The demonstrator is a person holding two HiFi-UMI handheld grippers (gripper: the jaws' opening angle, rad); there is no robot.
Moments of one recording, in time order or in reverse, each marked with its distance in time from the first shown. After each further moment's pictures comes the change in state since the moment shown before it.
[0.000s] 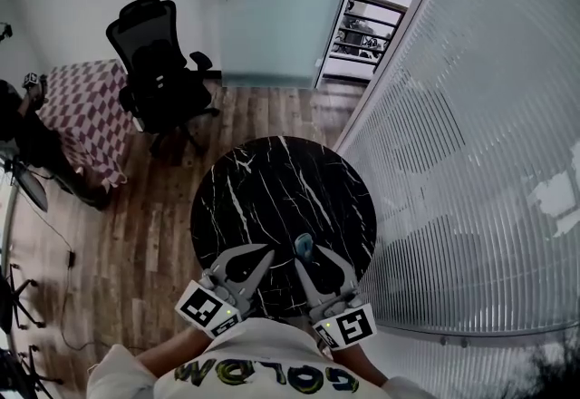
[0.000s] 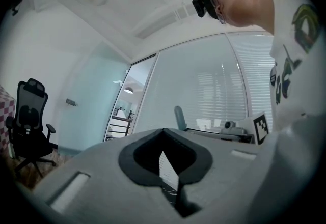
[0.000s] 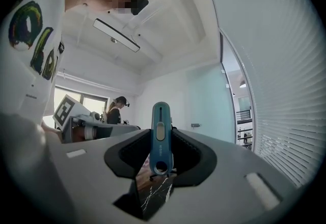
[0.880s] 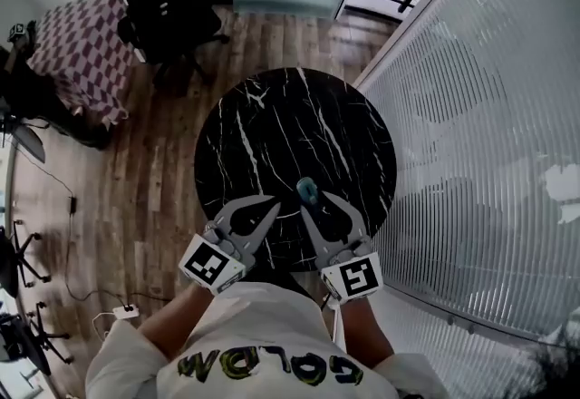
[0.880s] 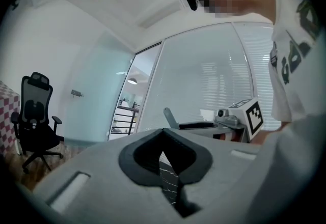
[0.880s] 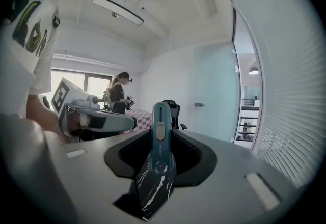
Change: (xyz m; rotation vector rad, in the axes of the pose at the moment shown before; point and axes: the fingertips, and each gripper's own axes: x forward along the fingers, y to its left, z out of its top) left arm 0.005 0.062 -0.068 -0.008 0.113 0.032; right arm 0.056 -0.016 -0.092 -0.053 0.262 0.061
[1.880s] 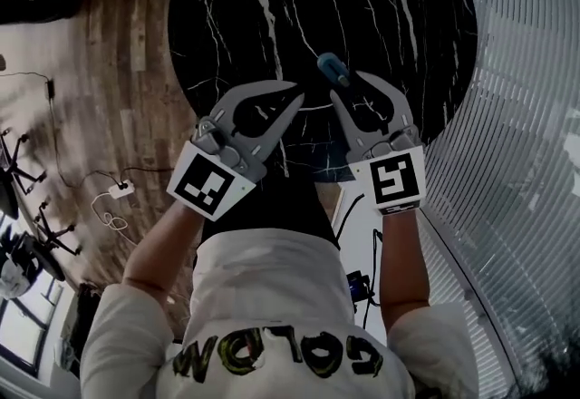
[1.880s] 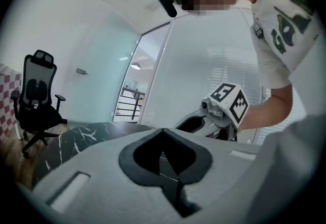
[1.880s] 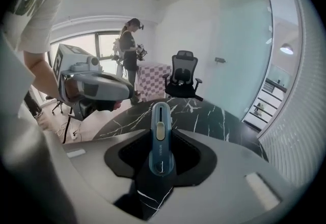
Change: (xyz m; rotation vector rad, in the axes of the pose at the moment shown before) left arm 0.042 0.101 -0.195 -0.032 0.148 0.012; right arm 0.109 -0.031 -0.248 -0.104 0.513 0.183
